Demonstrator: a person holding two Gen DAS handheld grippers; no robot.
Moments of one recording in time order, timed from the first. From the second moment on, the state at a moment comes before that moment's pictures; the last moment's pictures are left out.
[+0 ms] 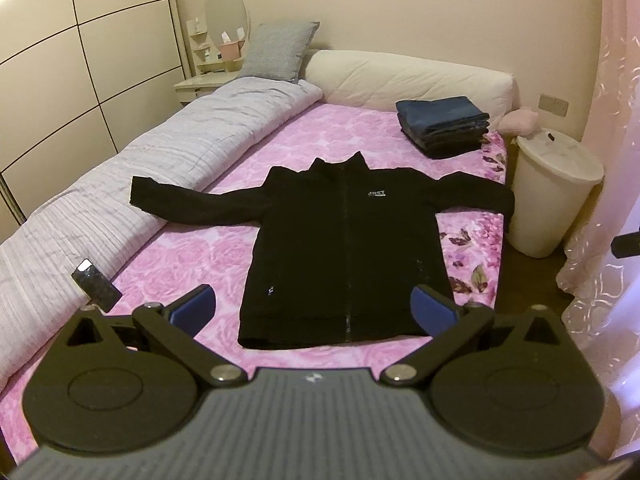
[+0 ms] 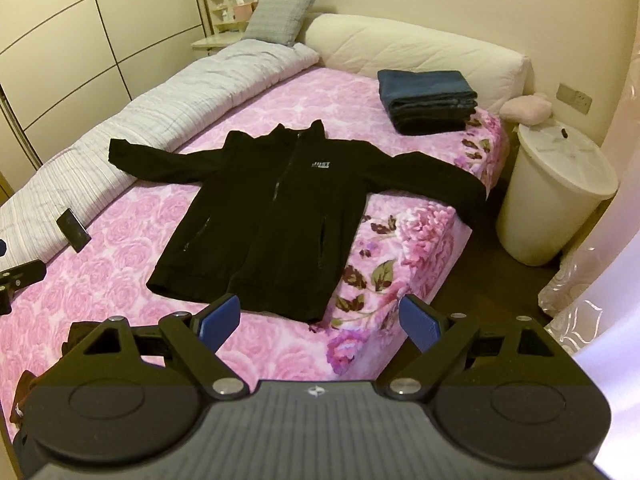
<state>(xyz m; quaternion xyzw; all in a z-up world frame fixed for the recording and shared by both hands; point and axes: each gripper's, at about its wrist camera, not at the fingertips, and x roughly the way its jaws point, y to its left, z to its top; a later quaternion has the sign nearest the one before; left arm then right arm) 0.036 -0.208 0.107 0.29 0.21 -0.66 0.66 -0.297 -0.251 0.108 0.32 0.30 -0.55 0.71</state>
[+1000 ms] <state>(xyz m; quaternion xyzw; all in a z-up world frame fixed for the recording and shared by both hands) -0.123 -0.453 0.044 0.32 0.25 -0.62 0.67 -0.460 -0.559 0.040 0.30 0.35 -0.50 0.73</state>
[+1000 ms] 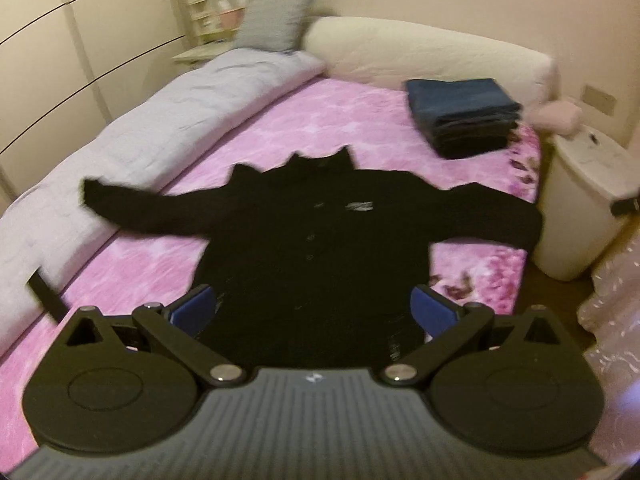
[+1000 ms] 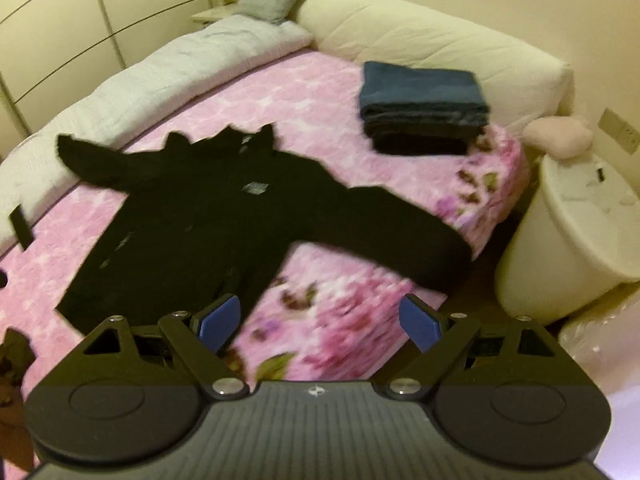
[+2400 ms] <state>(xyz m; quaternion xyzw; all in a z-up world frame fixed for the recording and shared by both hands) -0.522 -0.717 -0.198 0.38 0.29 -0.61 0.63 -0.702 -0.915 -0.330 0.02 0.53 0.01 0.85</state>
